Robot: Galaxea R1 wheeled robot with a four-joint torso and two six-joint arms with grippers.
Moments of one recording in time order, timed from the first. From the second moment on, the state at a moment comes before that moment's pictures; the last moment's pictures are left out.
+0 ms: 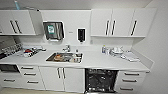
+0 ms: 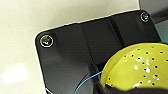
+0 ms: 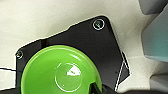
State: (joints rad) left arm 1.41 3.13 -2.86 0.19 0.09 -0.08; right arm -1.51 2.92 -2.68 -0.37 0.13 0.53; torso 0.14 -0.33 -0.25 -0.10
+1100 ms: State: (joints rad) left arm 1.42 3.12 -2.86 0.19 0.10 -0.08; right arm -1.53 2.92 -2.68 -0.37 0.12 0.53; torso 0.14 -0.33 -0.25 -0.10
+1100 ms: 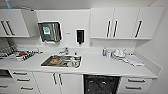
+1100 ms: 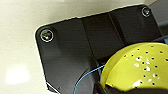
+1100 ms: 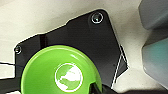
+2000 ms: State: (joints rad) left arm 1.42 3.12 -2.86 0.19 0.10 -0.08; right arm -1.52 2.92 -2.68 -0.37 0.12 0.53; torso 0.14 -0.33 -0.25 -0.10
